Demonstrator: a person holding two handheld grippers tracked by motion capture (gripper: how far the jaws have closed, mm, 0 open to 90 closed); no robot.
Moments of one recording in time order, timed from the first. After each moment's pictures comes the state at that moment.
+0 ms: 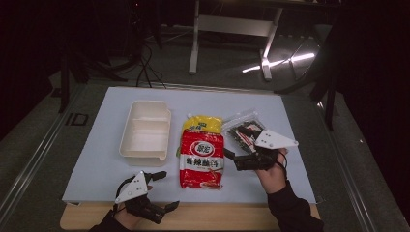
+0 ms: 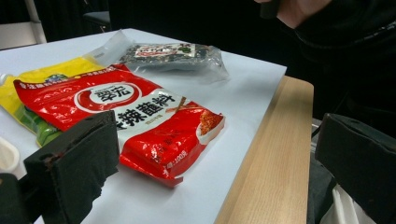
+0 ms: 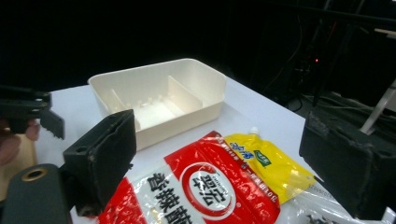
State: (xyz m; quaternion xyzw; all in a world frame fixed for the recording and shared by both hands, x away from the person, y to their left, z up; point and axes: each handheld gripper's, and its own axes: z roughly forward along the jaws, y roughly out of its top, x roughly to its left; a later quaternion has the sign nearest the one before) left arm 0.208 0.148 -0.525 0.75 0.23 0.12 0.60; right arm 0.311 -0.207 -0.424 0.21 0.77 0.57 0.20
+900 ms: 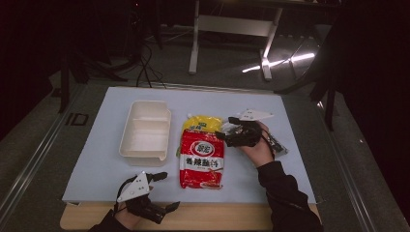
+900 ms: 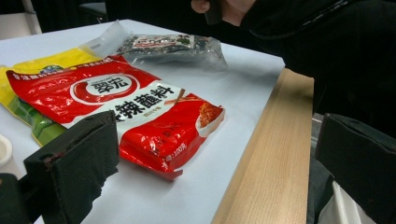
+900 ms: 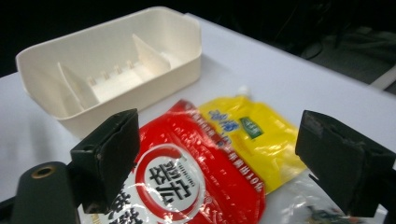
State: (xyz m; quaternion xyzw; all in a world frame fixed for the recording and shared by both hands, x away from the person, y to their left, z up) left arm 0.209 0.146 -0.527 0.77 0.23 0.12 0.59; right arm 0.405 -0.189 -0.462 0.27 0.81 0.51 0.12
